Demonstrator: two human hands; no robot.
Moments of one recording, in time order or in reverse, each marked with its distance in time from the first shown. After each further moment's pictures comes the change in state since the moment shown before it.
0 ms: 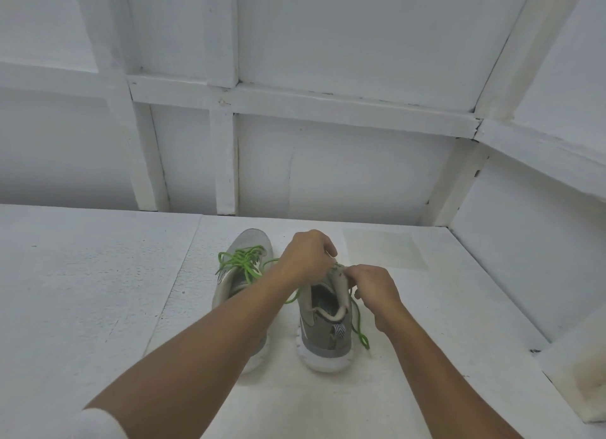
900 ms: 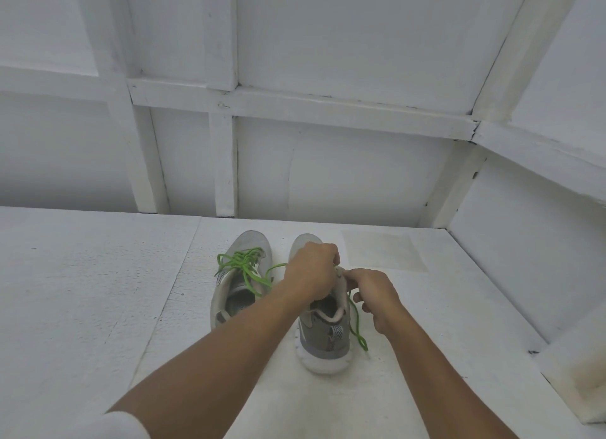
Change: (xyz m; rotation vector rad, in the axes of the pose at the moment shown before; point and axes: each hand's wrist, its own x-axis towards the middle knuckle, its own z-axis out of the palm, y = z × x) left_hand -0.004 0.001 0.025 0.239 0.025 0.042; right_hand -0.006 -0.003 -0.008 0.097 -0.076 0.089
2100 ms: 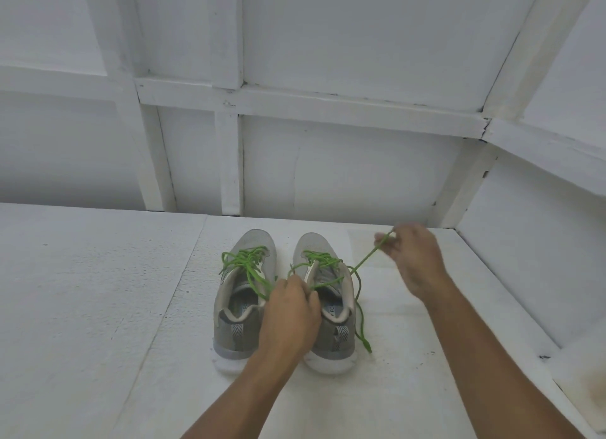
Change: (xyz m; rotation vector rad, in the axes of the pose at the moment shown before) left_hand -0.082 -0.014 0.016 -0.247 0.310 -0.255; right_hand 0.023 -0.041 -0.042 0.611 0.115 -0.322
